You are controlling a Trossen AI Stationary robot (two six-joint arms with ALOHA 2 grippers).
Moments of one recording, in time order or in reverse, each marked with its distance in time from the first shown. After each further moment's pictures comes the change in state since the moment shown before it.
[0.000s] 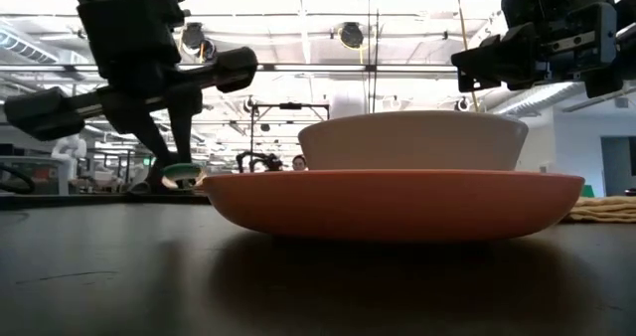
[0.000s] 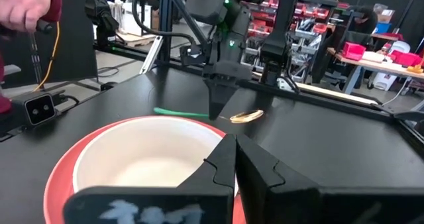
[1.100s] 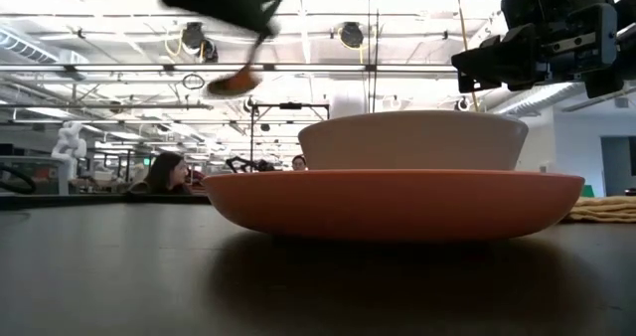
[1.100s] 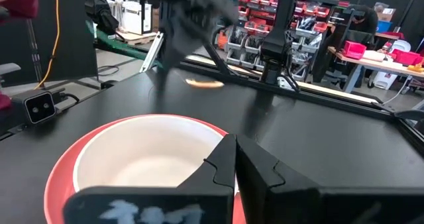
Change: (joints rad) left arm -0.058 -0.004 0.227 0.079 0.065 -0.338; right arm 0.000 0.000 0.000 -0.007 0.000 -0.003
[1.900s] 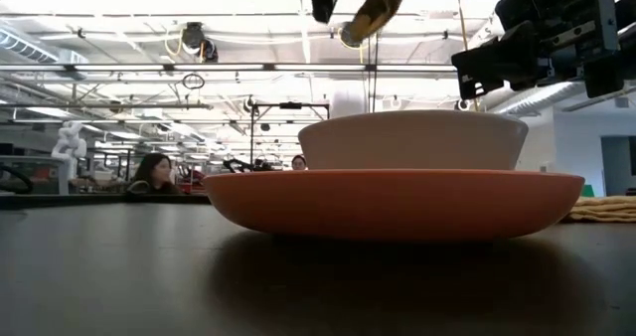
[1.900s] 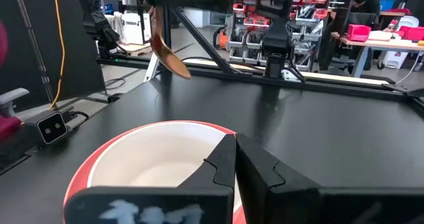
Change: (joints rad) left arm 0.181 0.085 0.063 0.628 0.000 -0.745; right arm 0.000 0.000 0.000 0.000 0.000 0.124
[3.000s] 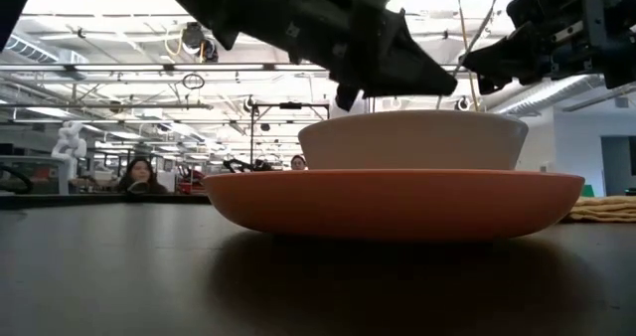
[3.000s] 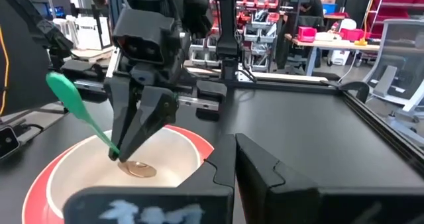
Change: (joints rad) left arm 0.025 0.273 0.000 0.143 -0.042 0.036; right arm -0.159 -0.342 0.000 -0.322 0.004 0.000
